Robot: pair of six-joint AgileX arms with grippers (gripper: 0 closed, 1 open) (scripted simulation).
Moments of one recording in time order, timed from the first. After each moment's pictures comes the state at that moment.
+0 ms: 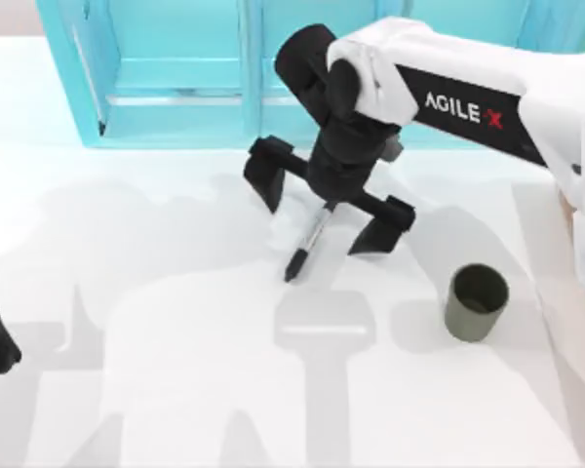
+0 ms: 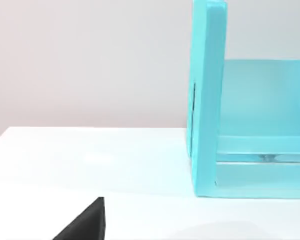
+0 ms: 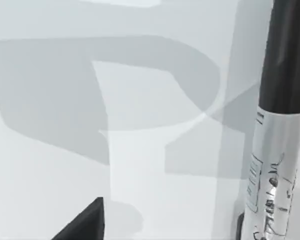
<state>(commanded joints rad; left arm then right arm) 0.00 0.00 0.00 0.00 0.00 0.00 0.59 2.49 2.05 -0.95 -0.10 1.08</state>
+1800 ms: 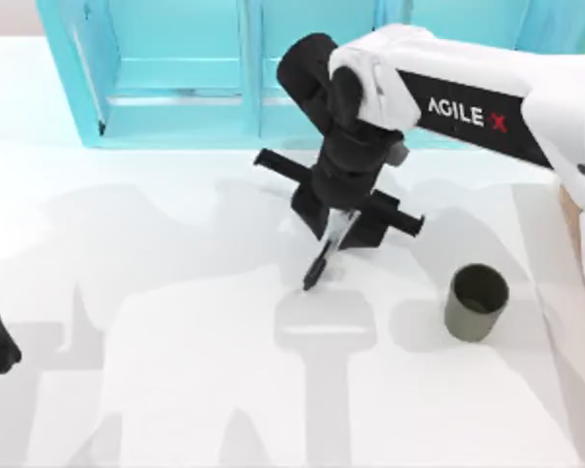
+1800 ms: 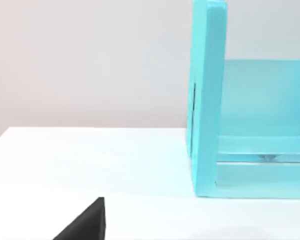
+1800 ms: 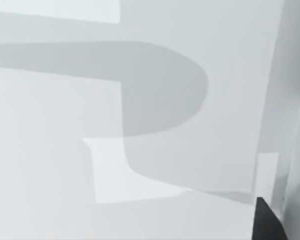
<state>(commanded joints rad) 0.00 0.00 0.00 0.00 0.00 0.00 0.59 2.45 1.99 -0.96 -0.06 1.05</state>
